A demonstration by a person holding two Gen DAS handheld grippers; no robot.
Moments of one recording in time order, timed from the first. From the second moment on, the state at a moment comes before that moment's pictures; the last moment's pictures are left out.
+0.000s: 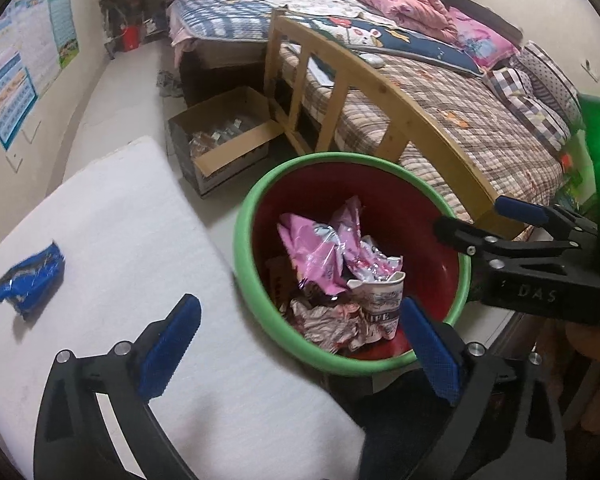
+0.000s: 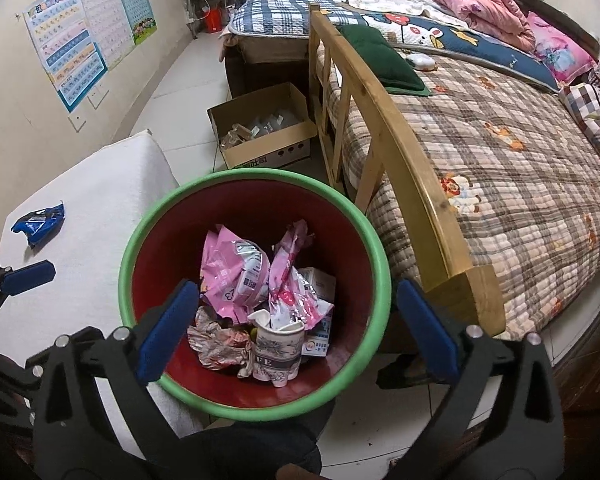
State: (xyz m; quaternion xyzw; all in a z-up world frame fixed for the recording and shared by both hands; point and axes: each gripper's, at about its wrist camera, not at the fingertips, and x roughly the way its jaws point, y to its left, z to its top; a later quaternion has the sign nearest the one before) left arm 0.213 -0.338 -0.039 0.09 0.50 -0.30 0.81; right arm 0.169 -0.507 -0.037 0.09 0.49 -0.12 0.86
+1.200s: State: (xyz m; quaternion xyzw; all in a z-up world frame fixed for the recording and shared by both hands) left arm 0.137 -0.099 -0.095 0.04 0.57 -0.19 0.80; right arm 0.179 -0.279 -0.028 0.02 0.51 0.05 0.86
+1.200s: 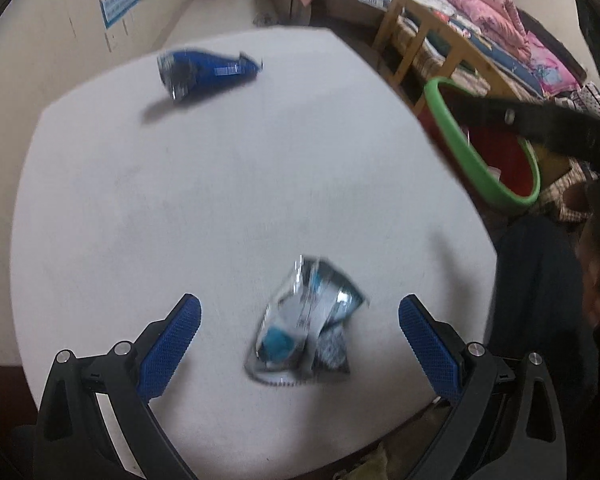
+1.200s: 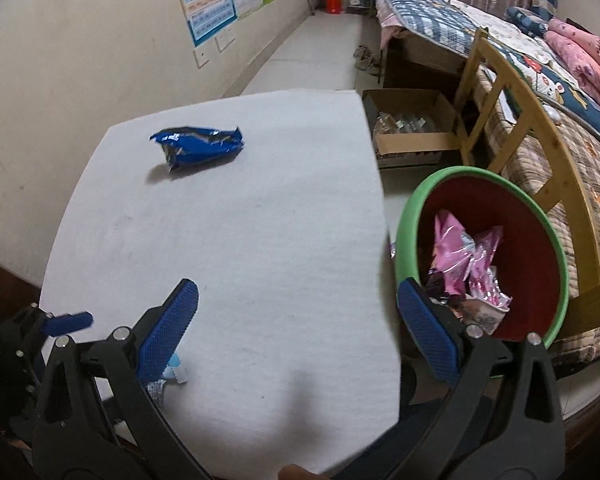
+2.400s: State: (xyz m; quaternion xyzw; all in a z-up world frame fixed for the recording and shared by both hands) left arm 0.177 -0.007 -0.097 -0.01 0.56 -0.10 0.82; right arm 0.226 -0.215 -0.044 -0.02 0.51 0.10 0.86
